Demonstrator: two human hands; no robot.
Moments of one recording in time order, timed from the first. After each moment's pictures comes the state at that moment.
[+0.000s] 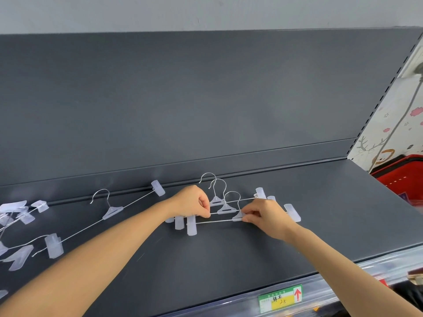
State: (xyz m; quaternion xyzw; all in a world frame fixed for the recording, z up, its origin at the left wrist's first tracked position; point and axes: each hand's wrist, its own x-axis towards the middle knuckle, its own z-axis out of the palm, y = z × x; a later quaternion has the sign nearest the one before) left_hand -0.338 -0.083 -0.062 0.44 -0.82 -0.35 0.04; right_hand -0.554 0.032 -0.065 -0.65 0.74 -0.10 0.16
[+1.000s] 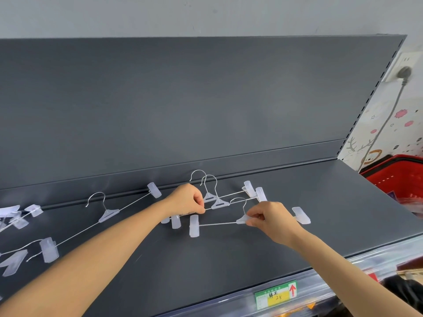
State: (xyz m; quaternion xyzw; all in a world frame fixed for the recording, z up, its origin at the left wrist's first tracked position) left_hand -0.338 -0.086 -0.059 0.46 -0.82 -0.34 0.06; right_hand -0.558 0.052 -0.052 -0.65 0.70 -0.18 0.21
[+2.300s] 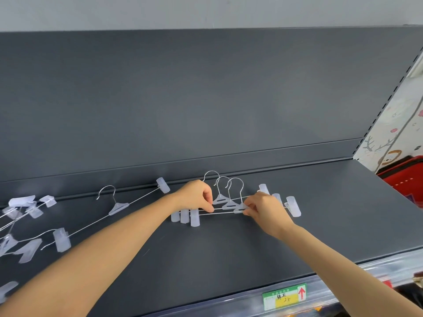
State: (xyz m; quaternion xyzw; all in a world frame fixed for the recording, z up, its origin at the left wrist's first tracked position) left_hand -0.338 -0.094 -0.062 0.45 -0.82 -0.35 0.02; right_hand -0.543 0.016 -0.073 -0.69 0.69 -0.15 0.14
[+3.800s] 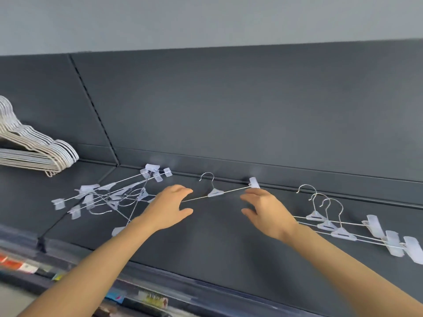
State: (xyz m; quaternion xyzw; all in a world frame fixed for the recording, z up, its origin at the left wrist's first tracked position) left_hand -0.088 0.004 -0.048 0.66 -0.74 -0.08 0.08; right_hand -0.364 -0.021 -0.047 -0.86 0.46 -0.17 0.12
